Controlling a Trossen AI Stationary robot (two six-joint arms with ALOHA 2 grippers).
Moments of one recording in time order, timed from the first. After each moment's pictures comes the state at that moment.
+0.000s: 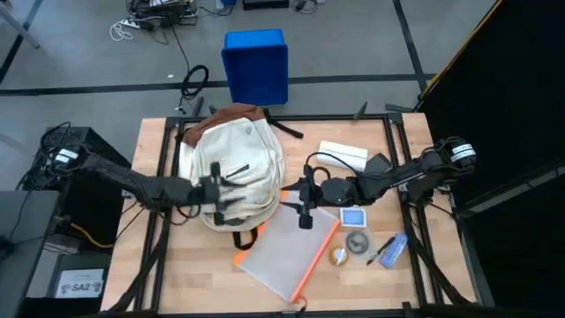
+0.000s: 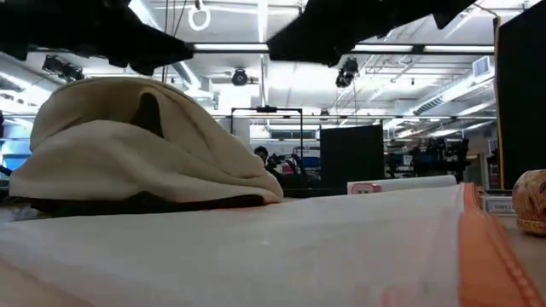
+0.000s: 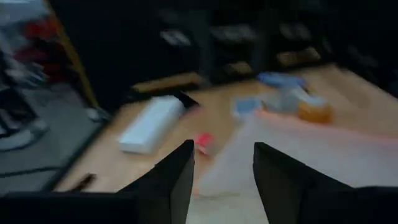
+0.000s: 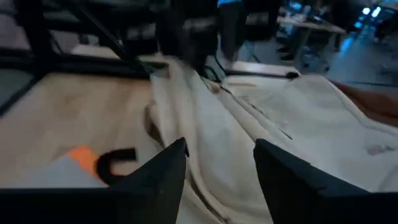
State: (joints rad) left arm -0.27 0.86 0.27 0.53 -0.42 0.15; right arm 0.20 1.55 0.89 0.38 0.33 -0.06
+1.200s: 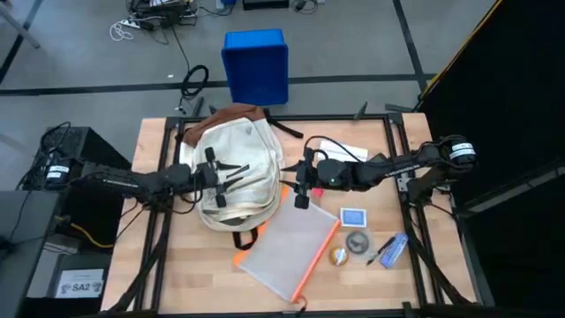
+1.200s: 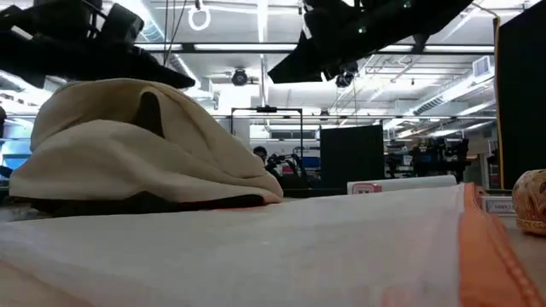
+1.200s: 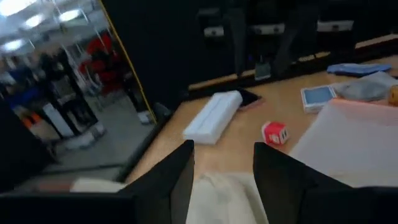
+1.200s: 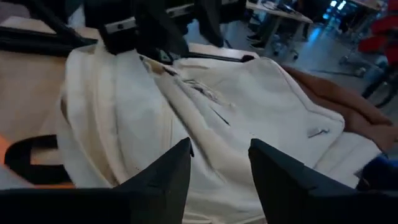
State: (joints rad) left arm 0.03 0.81 0.18 0.59 -0.26 0.25; right arm 0.04 1.55 0.89 0.35 0.29 -0.13
